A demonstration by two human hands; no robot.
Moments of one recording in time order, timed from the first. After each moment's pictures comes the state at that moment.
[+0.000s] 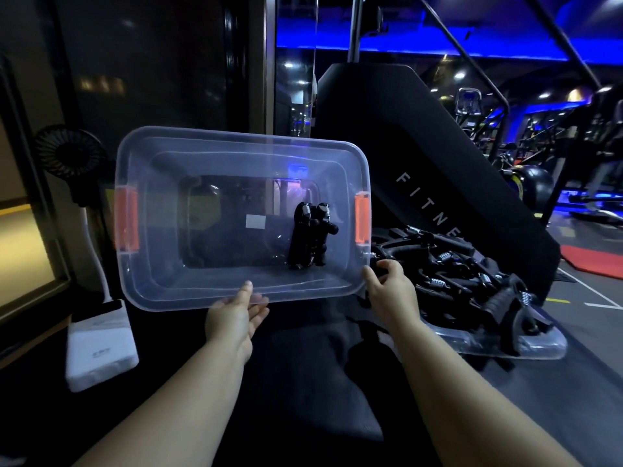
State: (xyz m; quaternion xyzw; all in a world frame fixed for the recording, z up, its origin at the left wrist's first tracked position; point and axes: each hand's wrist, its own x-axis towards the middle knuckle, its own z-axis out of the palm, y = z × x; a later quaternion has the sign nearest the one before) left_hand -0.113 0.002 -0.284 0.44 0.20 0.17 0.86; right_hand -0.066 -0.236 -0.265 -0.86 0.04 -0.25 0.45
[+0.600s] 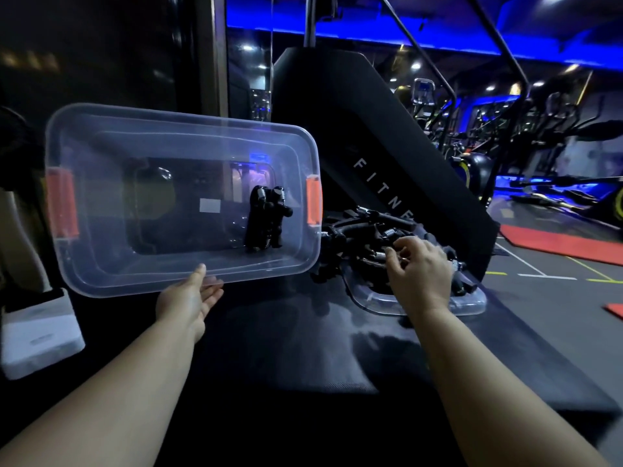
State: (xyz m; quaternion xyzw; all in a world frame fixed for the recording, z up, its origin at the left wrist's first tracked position) left_hand -0.114 0.003 -0.286 0.47 0.20 0.14 0.85; right_hand -0.137 -0.332 -0.241 -0.86 0.06 -0.45 0.23
